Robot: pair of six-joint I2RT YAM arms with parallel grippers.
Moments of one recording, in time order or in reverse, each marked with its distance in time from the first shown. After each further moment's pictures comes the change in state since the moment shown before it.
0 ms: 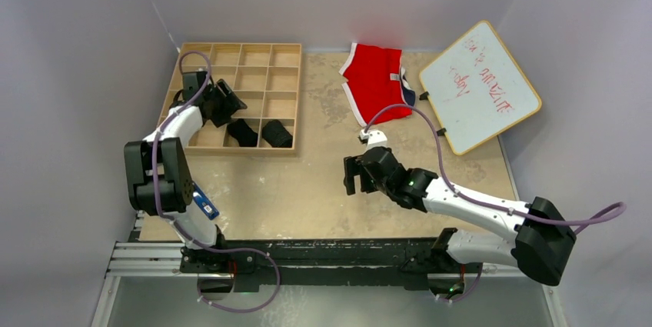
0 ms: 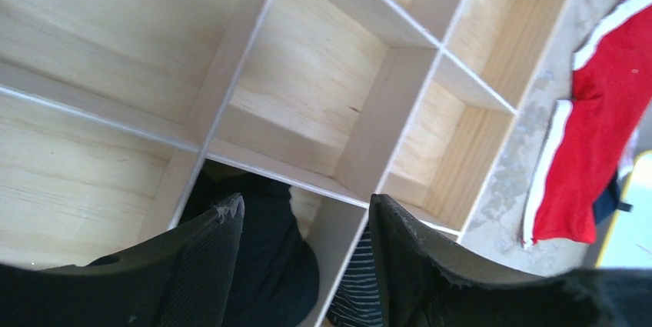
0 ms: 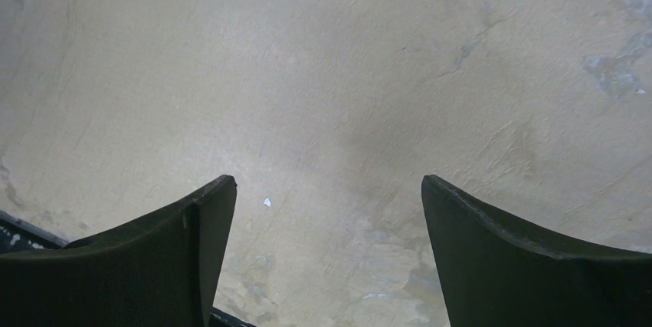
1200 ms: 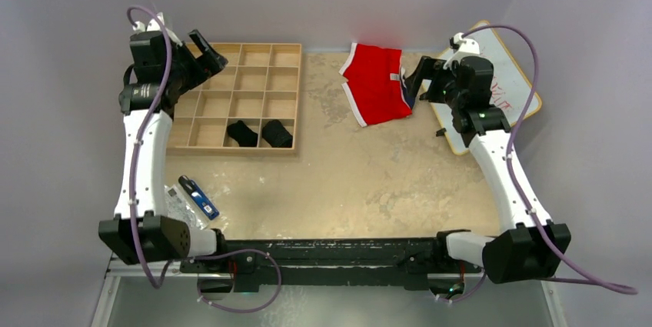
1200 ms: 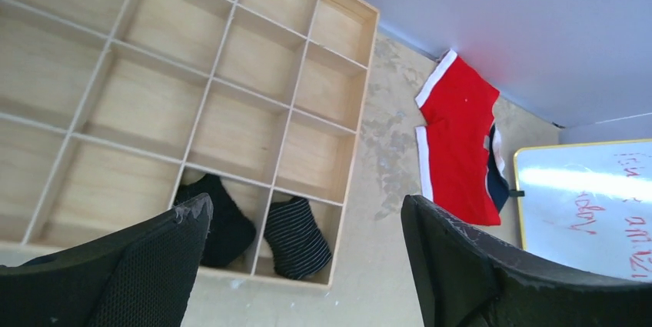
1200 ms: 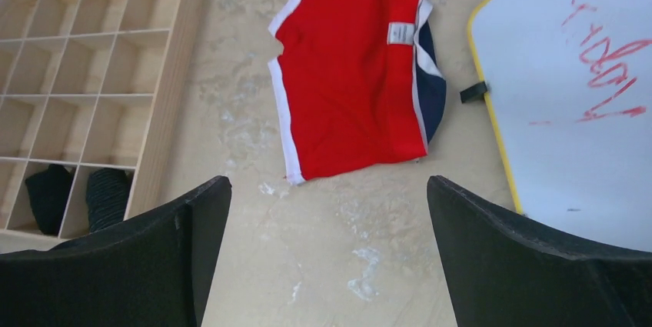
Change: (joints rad) left arm 0.000 -0.332 0.417 -0.377 -0.008 0.111; right arm -0.805 0.071 0.542 -0.077 -0.379 -0.286
